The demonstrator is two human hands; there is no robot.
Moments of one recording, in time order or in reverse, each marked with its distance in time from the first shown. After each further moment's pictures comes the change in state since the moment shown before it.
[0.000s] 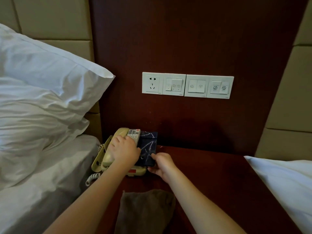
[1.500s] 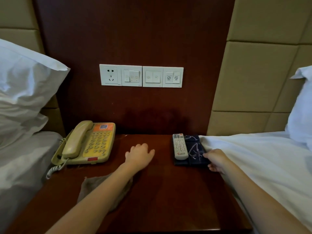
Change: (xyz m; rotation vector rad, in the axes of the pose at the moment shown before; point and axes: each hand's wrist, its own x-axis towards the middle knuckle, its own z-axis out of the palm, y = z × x) left_hand -0.093 0.114 0.016 -0.371 -0.330 0.407; right_hand -0.068 -0.008 -0.300 -0.528 0.528 0.016
